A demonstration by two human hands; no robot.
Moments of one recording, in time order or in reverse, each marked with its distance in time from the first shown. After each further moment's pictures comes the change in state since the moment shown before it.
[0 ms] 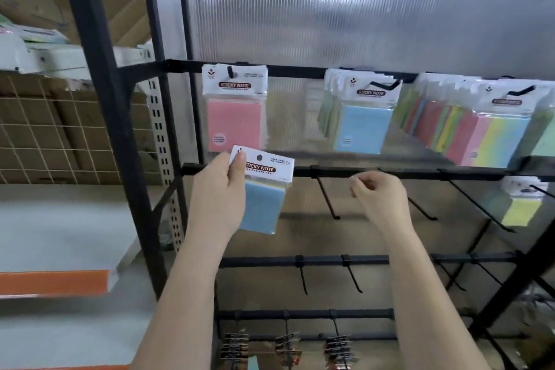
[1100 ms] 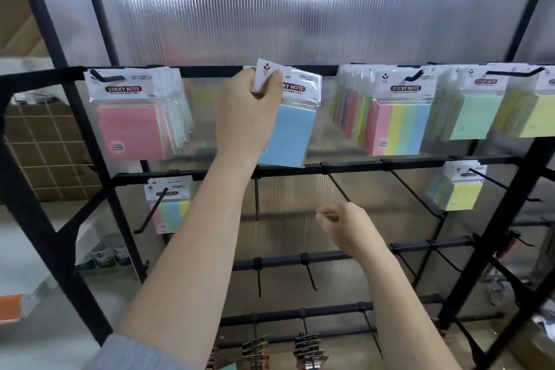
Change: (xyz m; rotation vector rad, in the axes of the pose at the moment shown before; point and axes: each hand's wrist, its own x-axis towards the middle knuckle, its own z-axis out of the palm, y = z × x) left_hand 0.033 0.141 0.123 -0.311 0.051 0.291; right_hand 0.006 0.087 -0.064 -0.238 -0.307 -0.072
